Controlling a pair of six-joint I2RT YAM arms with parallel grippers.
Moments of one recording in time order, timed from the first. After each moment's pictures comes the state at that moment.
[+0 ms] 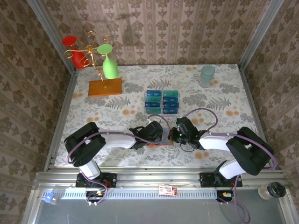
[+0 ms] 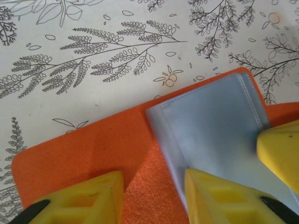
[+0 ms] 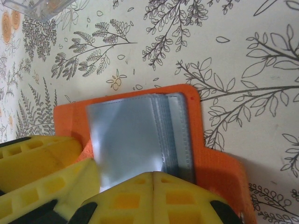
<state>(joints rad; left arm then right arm) -1.07 1.69 0.78 -0.04 -0.23 -0.63 0.65 1.47 0.46 0.19 -0.14 0.98</state>
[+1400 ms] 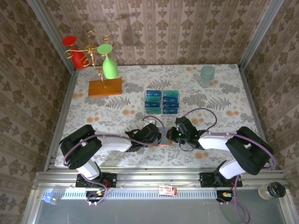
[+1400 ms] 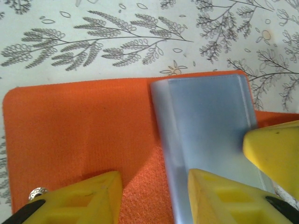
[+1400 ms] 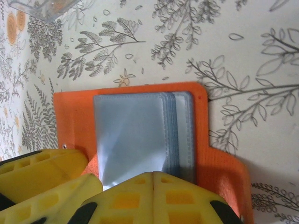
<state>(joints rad) -1.07 1.61 0.66 0.09 -0.20 -0.78 0.67 1.47 0.49 0.17 -0.14 0.98</state>
